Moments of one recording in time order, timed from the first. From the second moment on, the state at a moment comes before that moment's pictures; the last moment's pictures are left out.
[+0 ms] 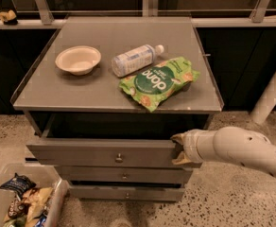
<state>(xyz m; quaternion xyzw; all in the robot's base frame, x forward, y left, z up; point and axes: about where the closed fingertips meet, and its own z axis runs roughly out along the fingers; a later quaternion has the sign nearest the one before) 0.527 -0.155 0.635 -0.73 0.59 -0.09 0.34</state>
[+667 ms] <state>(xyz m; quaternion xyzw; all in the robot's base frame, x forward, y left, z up) 0.519 -0.155 0.647 -0.72 0.60 -0.10 0.35</state>
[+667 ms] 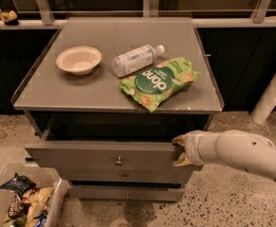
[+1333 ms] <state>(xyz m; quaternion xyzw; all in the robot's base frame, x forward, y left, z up) 0.486 -0.155 0.636 -0.71 0.60 -0.11 0.35</state>
